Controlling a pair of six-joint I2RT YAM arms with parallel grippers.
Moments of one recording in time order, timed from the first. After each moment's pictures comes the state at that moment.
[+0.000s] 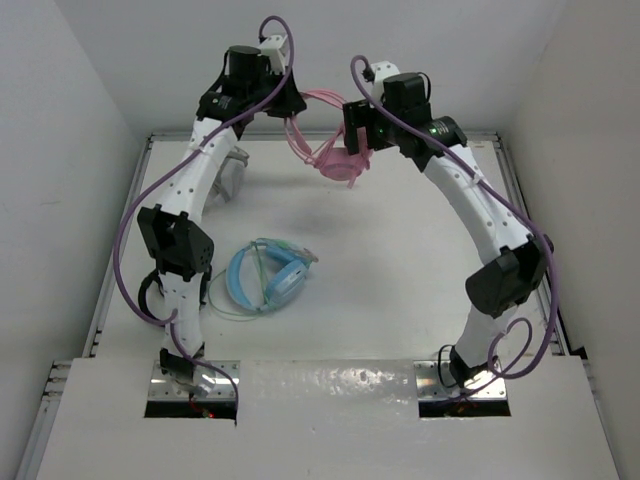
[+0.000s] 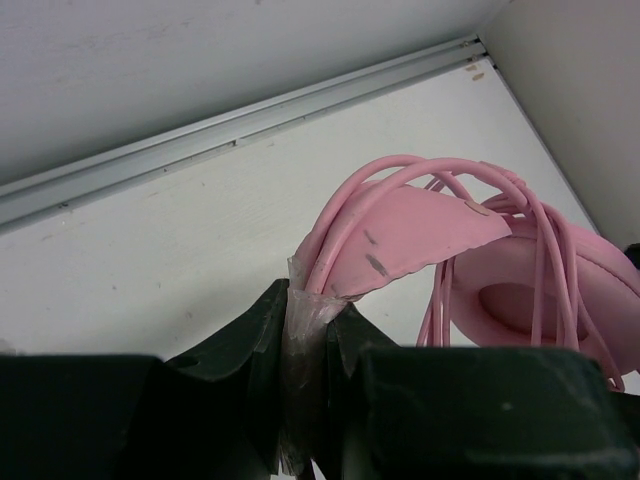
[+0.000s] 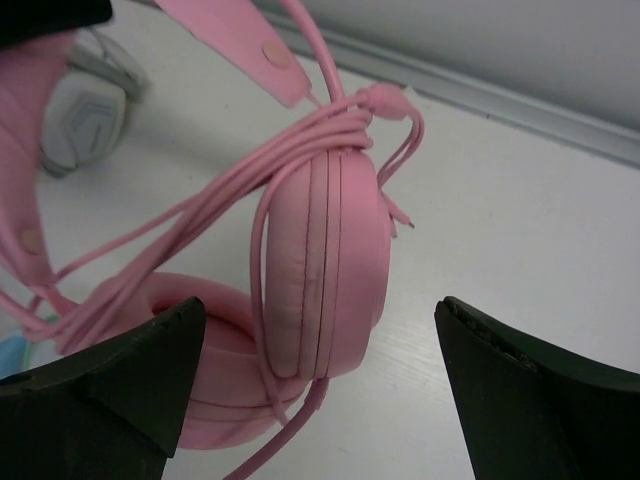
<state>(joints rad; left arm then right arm) -0.29 2.11 2.37 -0.65 0.33 -0.21 0.43 1.79 1.95 -0.66 0.06 0.06</state>
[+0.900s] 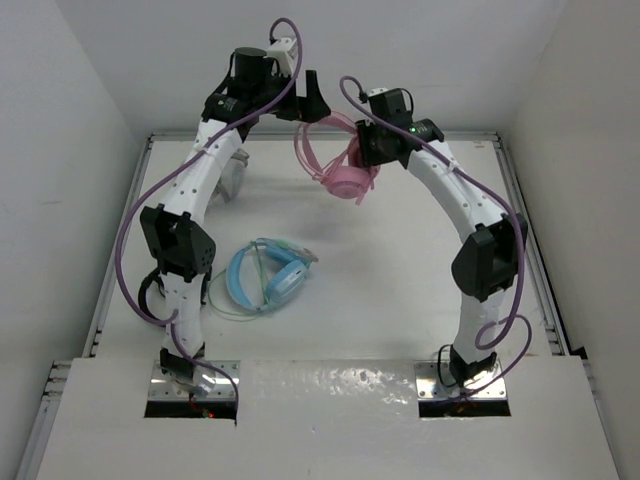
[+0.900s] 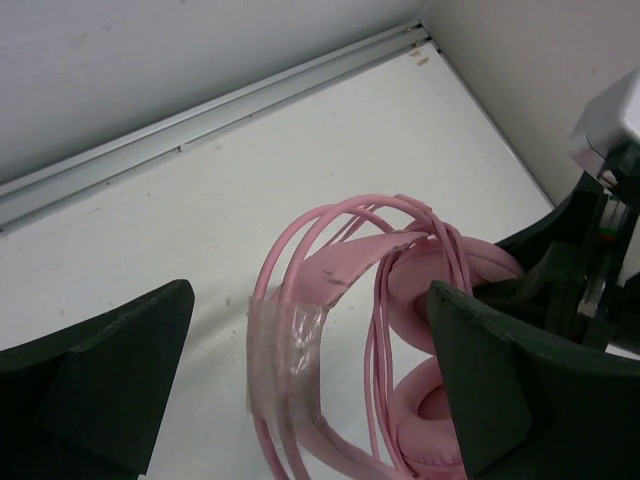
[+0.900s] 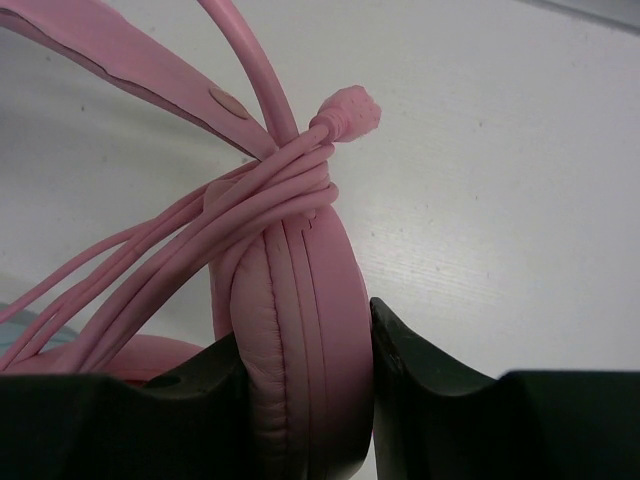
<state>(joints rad) -0.32 2.11 2.35 -0.62 0.42 -0.20 0.40 1.95 1.92 -0.73 0.14 0.08</state>
